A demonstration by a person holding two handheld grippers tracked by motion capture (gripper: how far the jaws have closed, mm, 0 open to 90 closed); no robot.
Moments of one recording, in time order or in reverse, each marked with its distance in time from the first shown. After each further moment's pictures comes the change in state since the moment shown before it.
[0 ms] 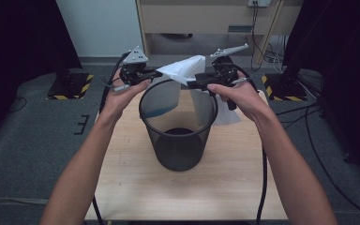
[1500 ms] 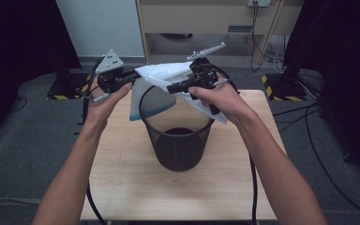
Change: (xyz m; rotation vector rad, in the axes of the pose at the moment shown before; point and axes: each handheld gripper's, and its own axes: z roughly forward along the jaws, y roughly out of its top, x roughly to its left) left arm -0.007 -0.017 -0.061 -0.100 0.113 -0.030; right arm 0.054 0.023 0.028 0.044 0.200 -0.015
